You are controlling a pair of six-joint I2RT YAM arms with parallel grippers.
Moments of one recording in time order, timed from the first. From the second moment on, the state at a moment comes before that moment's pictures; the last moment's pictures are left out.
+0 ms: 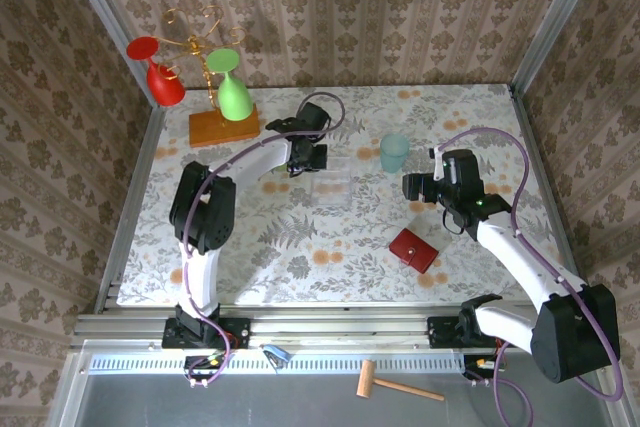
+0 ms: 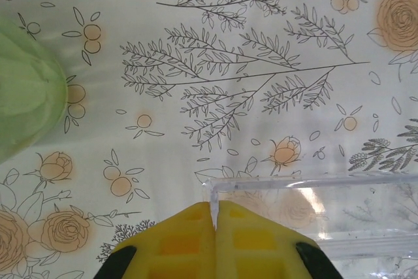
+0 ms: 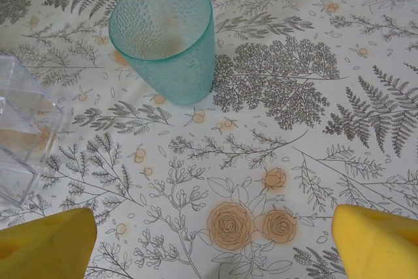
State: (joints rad) left arm -0.63 2.03 1.64 -0.75 -0.05 -0.49; right arm 0.21 1.12 0.72 -0.32 0.05 0.16
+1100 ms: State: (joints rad) left arm -0.63 2.08 1.66 -0.77 -0.10 -0.54; right arm 0.23 1.12 0.72 -0.37 0.04 0.18
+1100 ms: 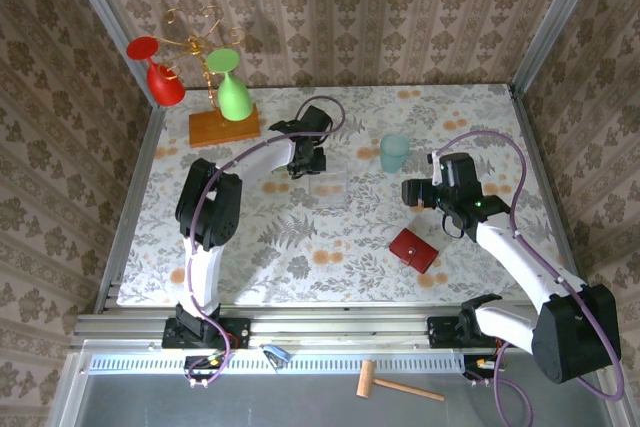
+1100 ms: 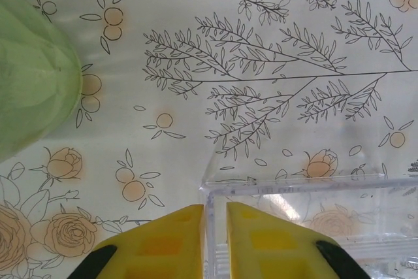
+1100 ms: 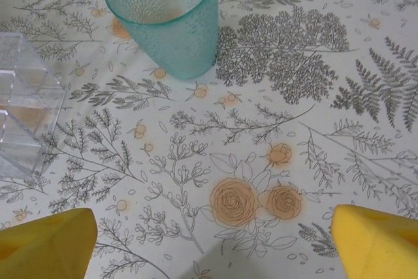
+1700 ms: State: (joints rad) left arm -0.63 1.96 1.59 -0.73 -0.07 -0.53; right arm 0.29 1.18 0.74 -0.62 0.04 0.41
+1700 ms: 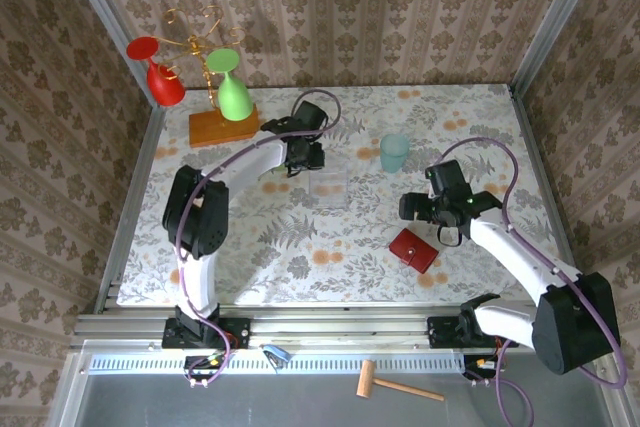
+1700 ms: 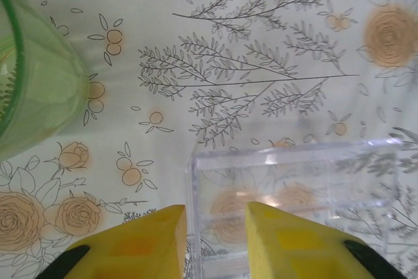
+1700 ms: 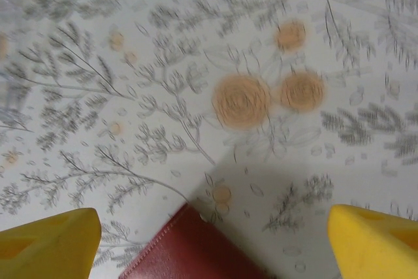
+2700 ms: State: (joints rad) left arm -0.64 1.68 1.28 -0.55 0.00 -0.44; right arm 0.38 1.23 0.57 -0.63 -0.07 0.81
